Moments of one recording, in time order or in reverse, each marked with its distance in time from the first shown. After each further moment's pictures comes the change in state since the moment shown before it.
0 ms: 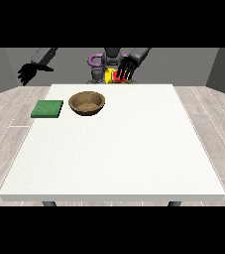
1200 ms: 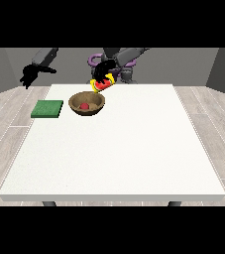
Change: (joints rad) left arm -0.145 -0.010 -0.357 -0.039 -0.432 -0.304 0.283; right arm -0.232 0.043 0.066 0.025 0.027 -0.055 0.070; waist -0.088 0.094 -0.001
